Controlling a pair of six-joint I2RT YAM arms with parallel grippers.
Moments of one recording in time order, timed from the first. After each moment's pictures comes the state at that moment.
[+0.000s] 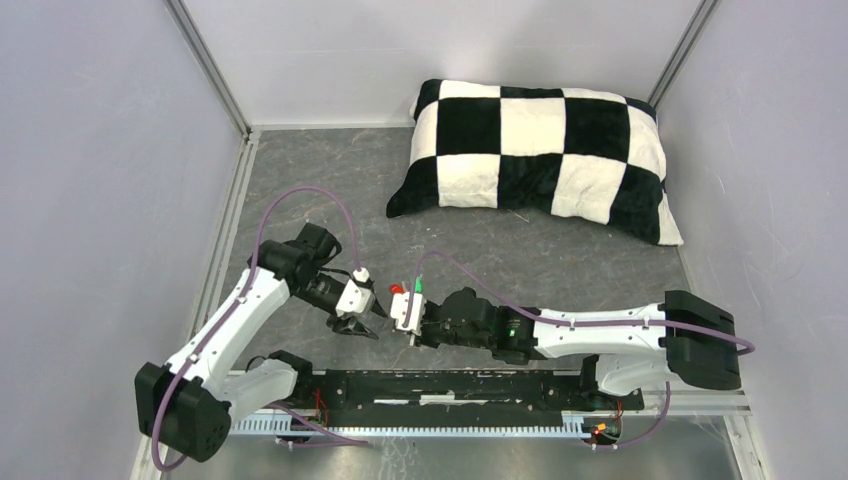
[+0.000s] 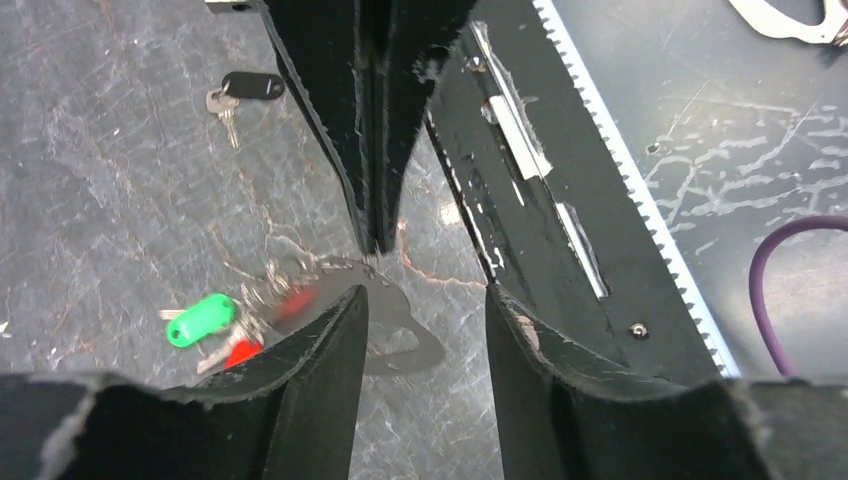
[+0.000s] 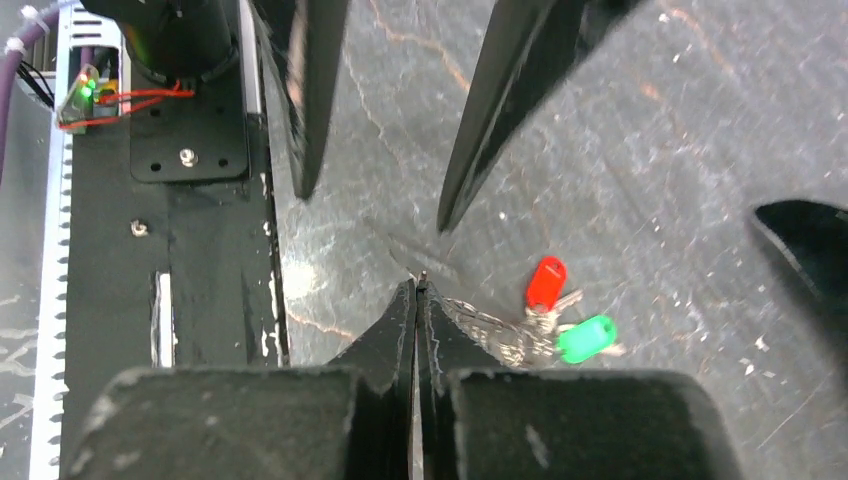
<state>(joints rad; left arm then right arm) -0.36 1.02 0.83 -1.27 1.07 1.53 1.35 1.33 0.69 0.28 0.04 -0.21</state>
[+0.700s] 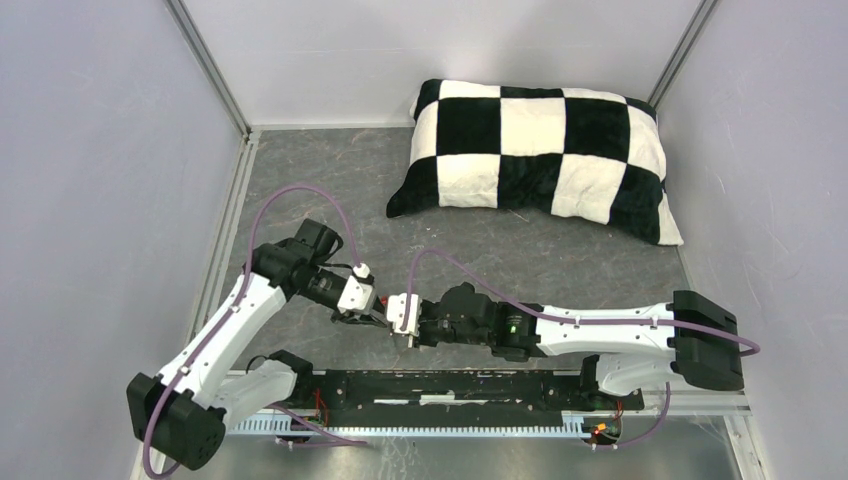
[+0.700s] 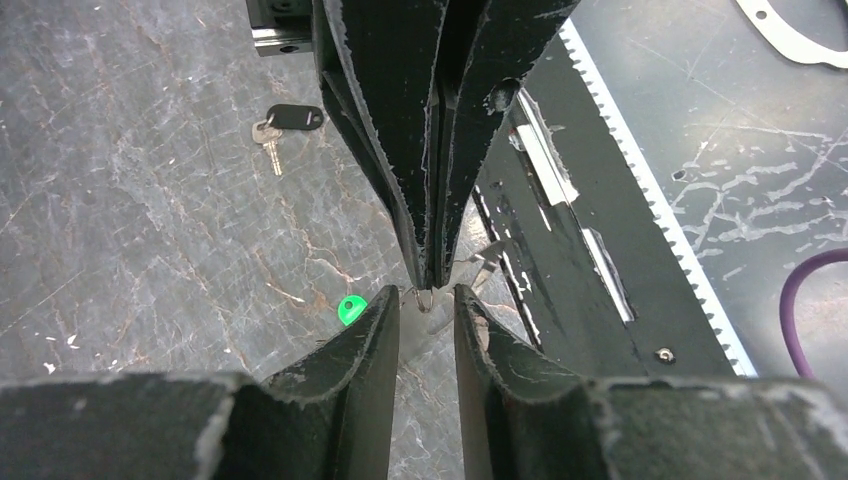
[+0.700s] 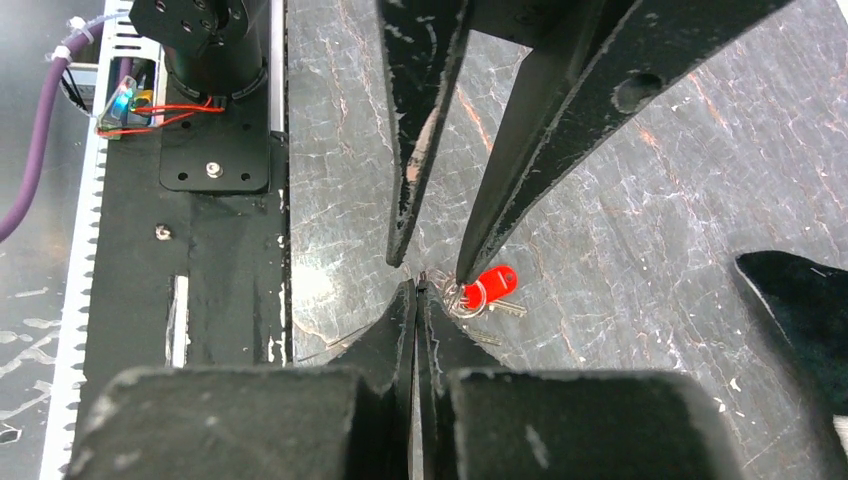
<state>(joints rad) -0.41 1.03 0.89 -1.20 1.10 1.43 1.35 1.31 0.77 0.20 -0.02 -0.28</state>
